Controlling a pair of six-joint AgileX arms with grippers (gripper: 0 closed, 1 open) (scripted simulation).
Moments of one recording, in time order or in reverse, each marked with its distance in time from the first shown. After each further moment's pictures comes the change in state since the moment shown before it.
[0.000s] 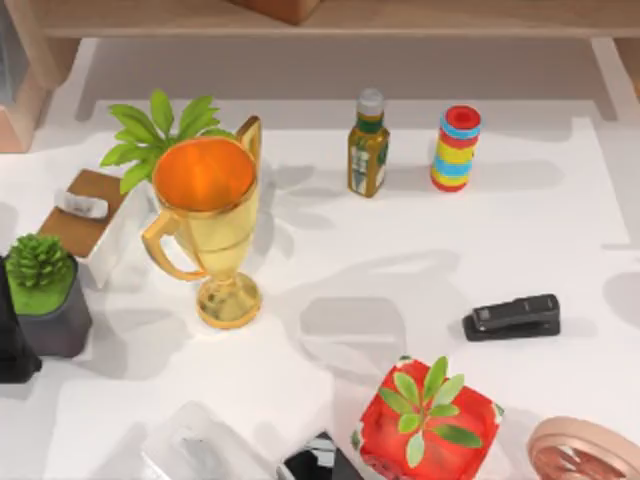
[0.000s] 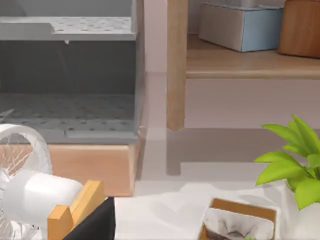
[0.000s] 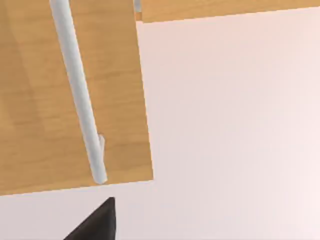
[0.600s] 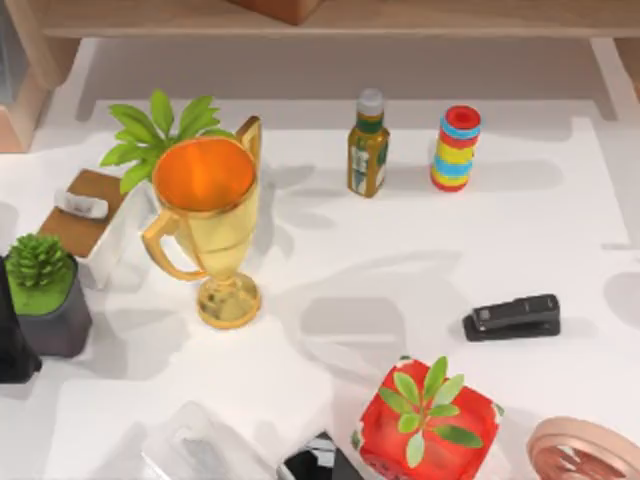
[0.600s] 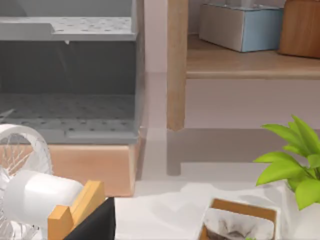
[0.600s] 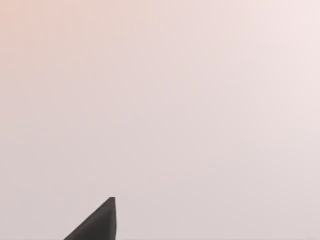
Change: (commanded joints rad) left arm 0.000 0.000 0.000 0.000 0.000 0.000; right arm 0.077 -0.049 0.868 -1.149 0.239 0.457
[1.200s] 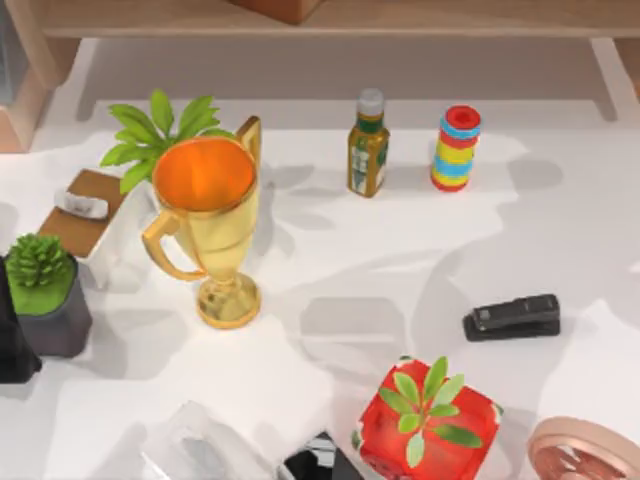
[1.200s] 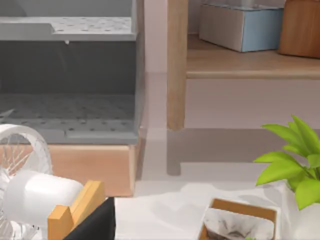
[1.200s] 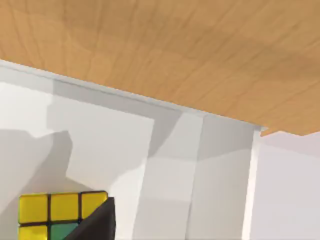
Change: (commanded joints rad) left arm 0.000 0.000 0.000 0.000 0.000 0.000; right arm 0.327 0.373 0.854 -1.280 0.203 0.310
